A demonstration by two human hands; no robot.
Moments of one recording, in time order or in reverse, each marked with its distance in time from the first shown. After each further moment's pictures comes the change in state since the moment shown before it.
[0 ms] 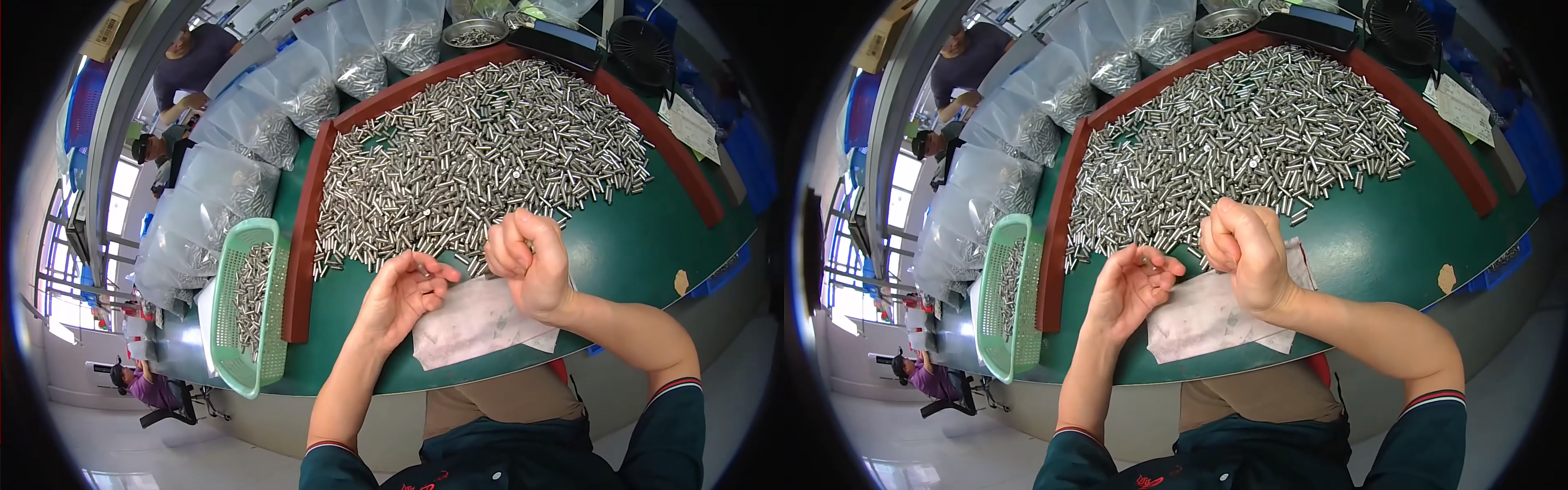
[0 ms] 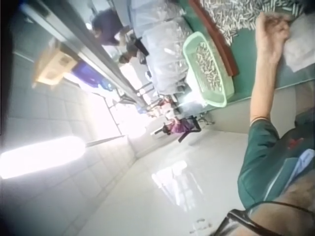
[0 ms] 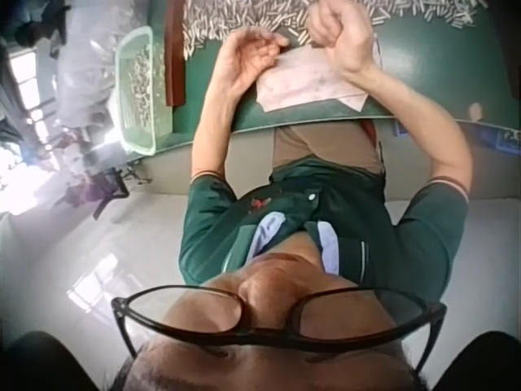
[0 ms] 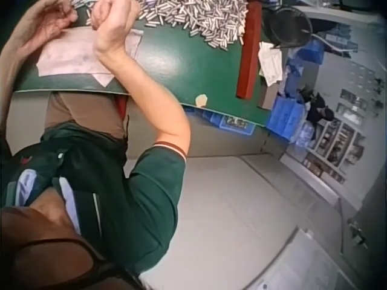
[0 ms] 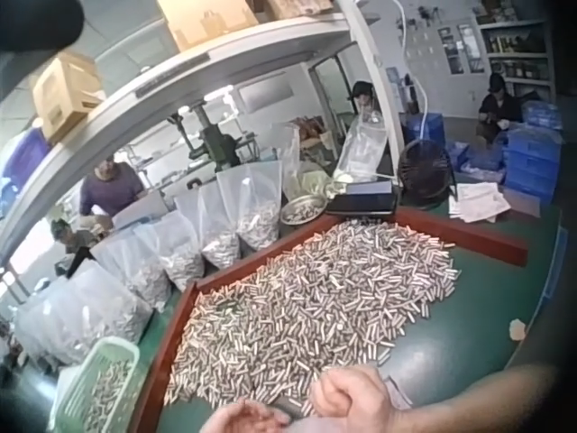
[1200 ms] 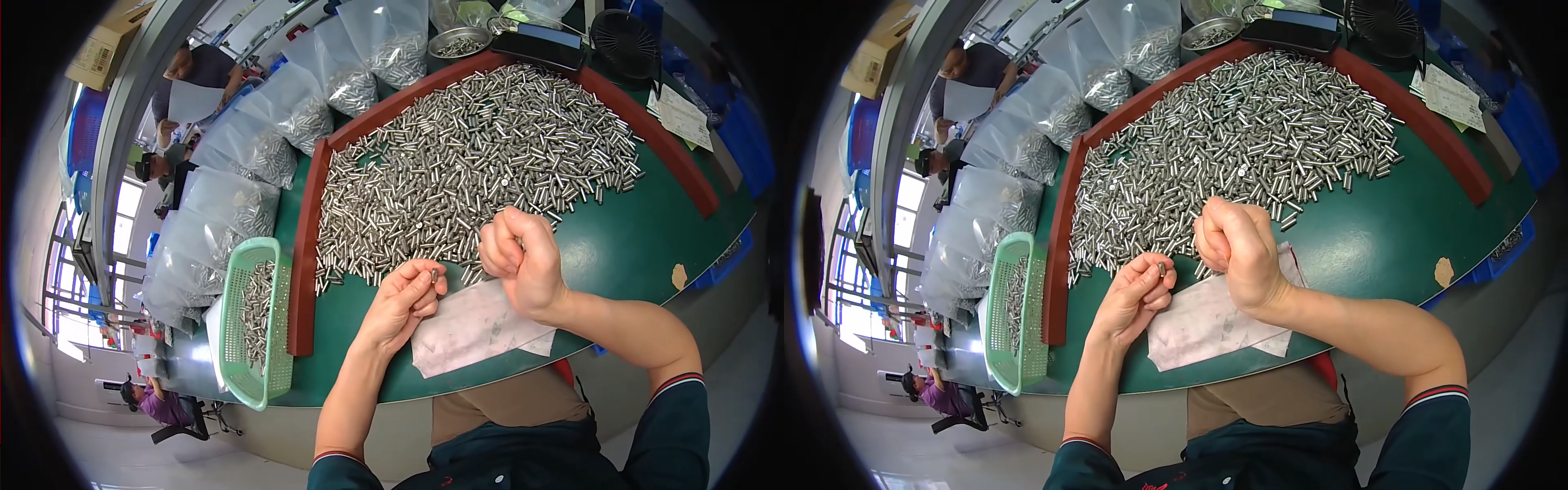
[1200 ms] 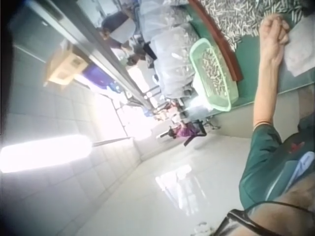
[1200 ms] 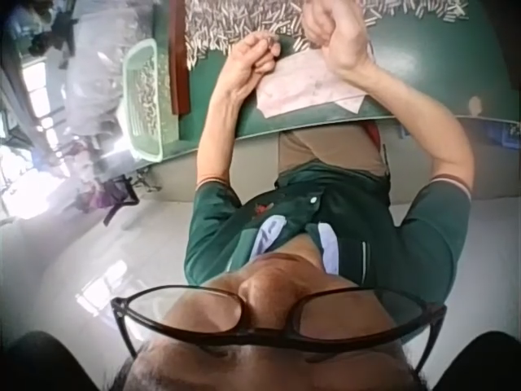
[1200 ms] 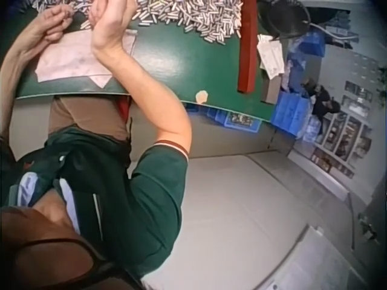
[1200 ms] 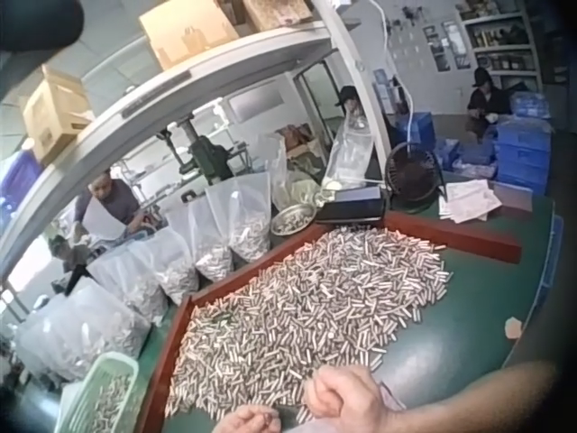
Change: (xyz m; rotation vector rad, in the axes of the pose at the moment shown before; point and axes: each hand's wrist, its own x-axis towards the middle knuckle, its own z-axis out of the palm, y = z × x) left_hand 0.008 -0.004 -0.004 0.201 -0.036 0.031; right_hand 0.004 -0.008 0.002 0.013 0.047 -0.016
